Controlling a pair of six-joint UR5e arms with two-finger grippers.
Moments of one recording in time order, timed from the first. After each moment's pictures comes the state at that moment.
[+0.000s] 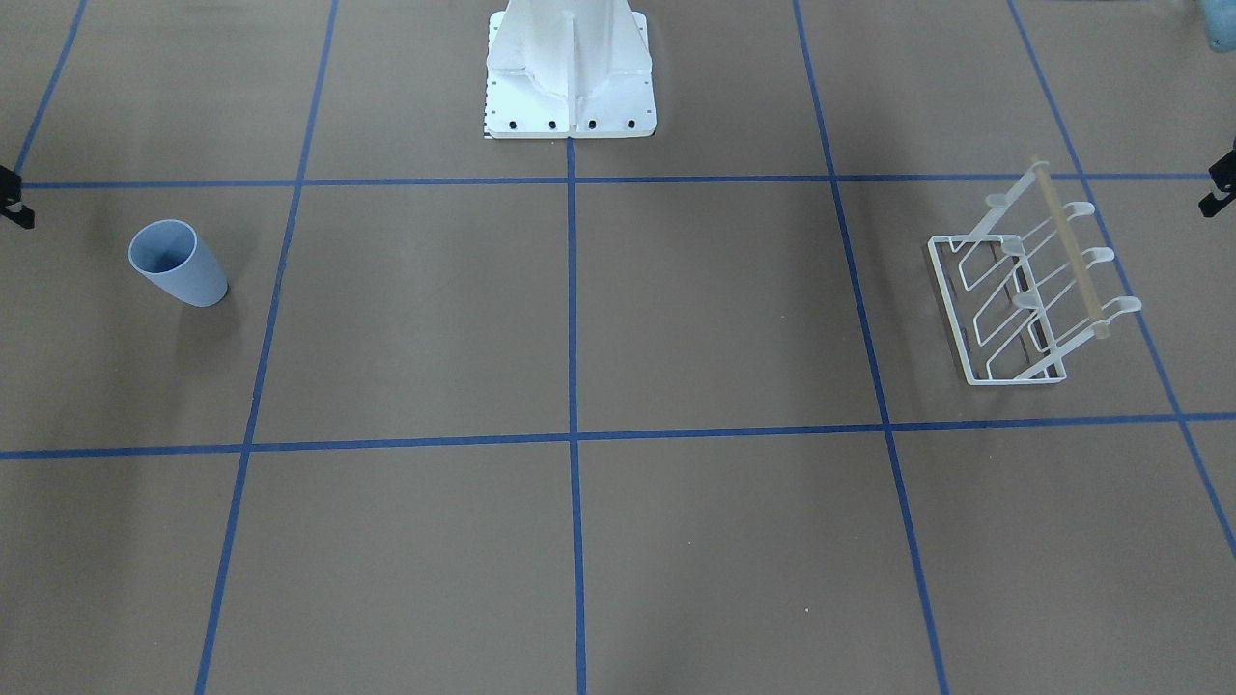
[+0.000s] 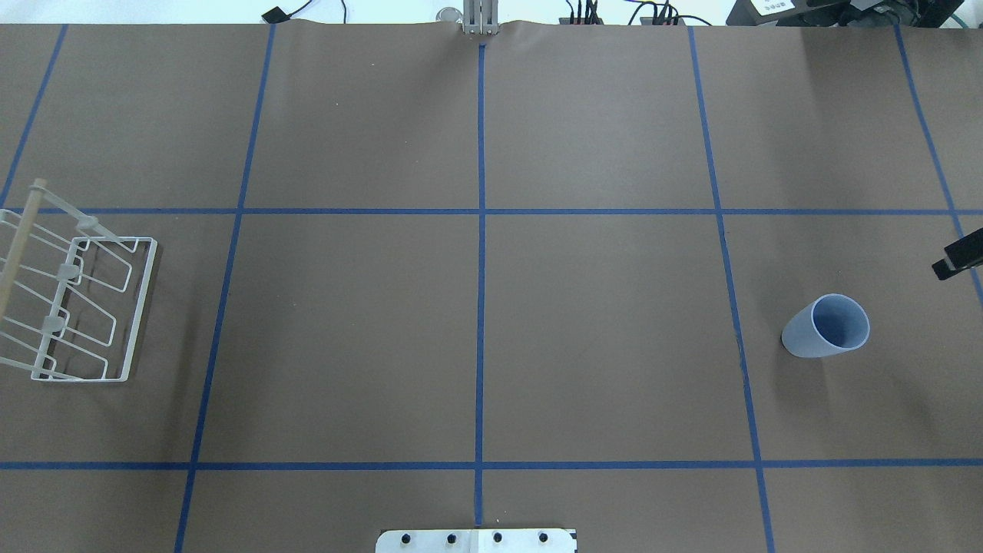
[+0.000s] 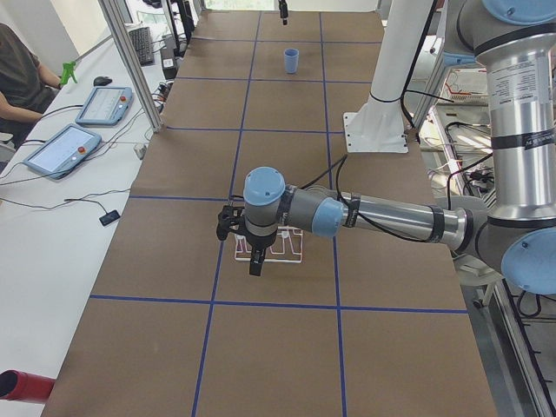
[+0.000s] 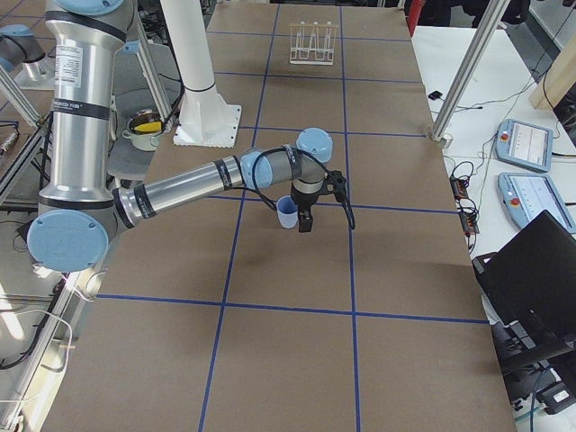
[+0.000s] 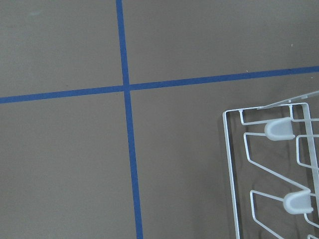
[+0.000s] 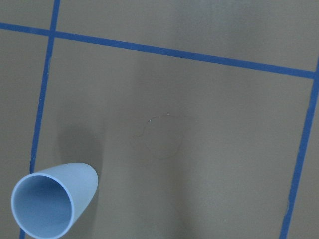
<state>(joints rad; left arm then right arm) -1.45 -1.39 -1.89 -1.70 -2.34 -0.17 1.18 -1.68 2.04 -1.65 2.34 0.28</state>
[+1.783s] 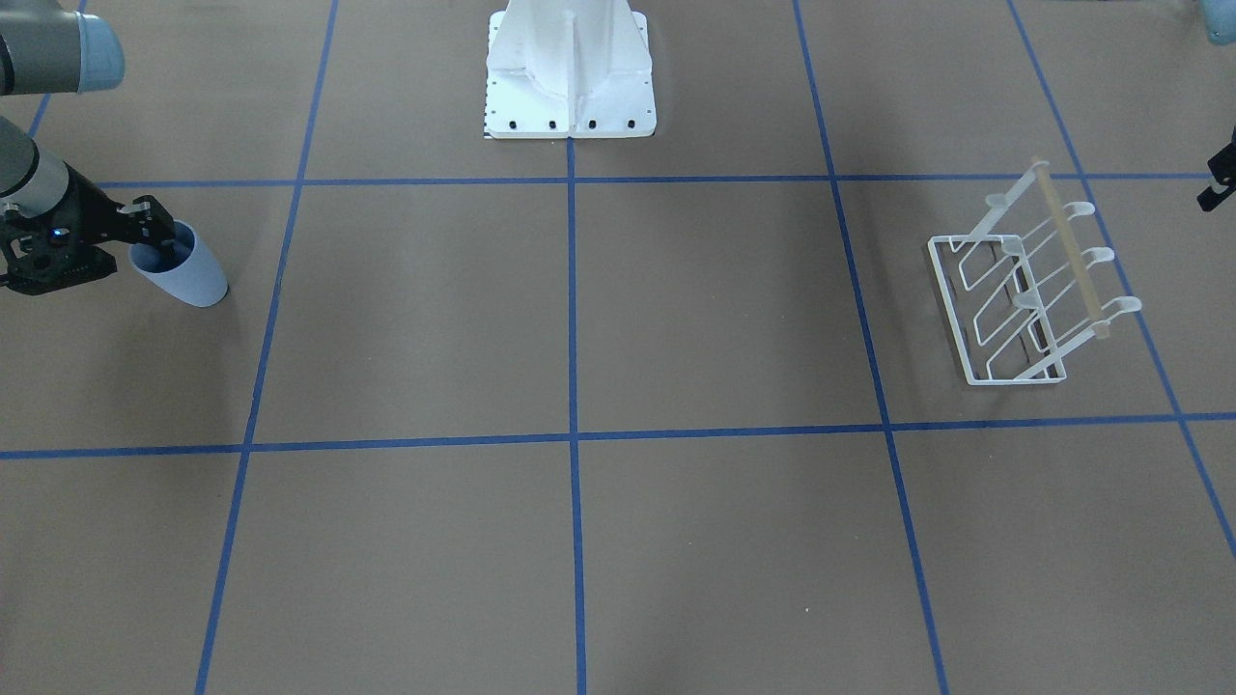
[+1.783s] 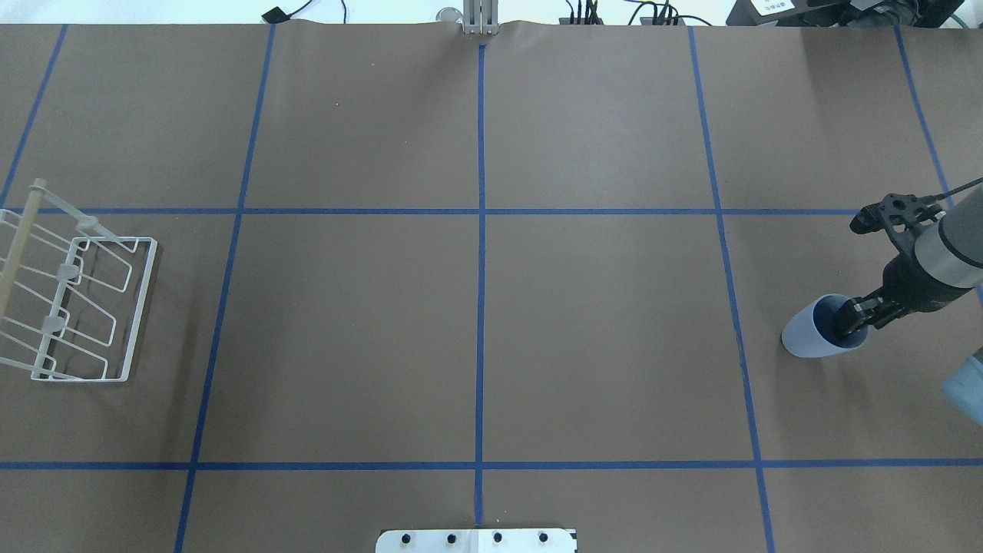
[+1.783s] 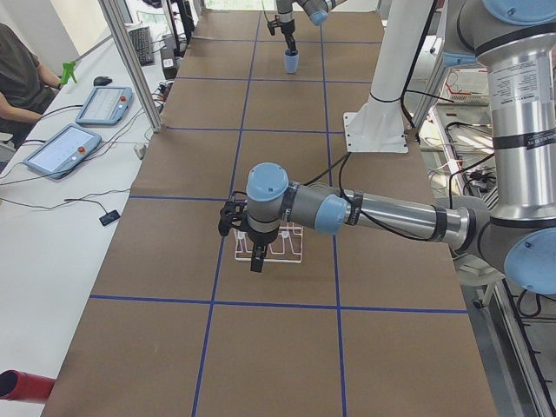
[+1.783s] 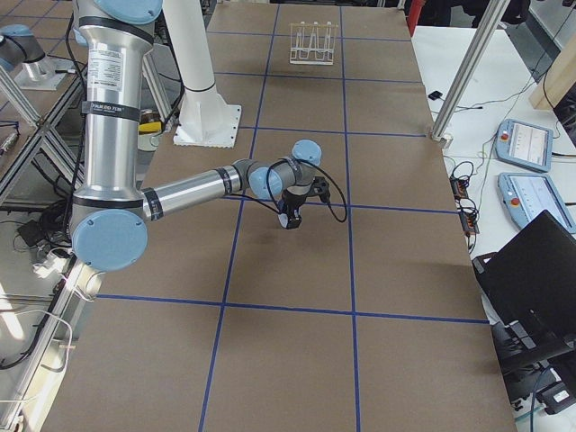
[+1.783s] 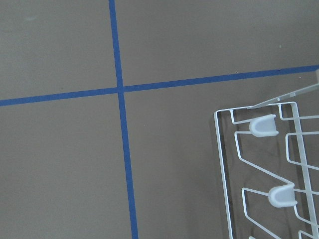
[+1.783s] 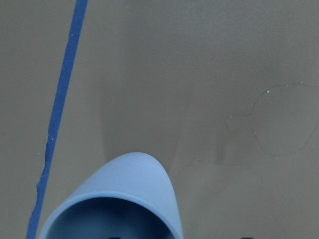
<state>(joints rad) -1.45 -1.38 -1.91 -1.70 -2.34 -0.17 0.91 -1.66 1.91 -1.43 2.26 0.47</state>
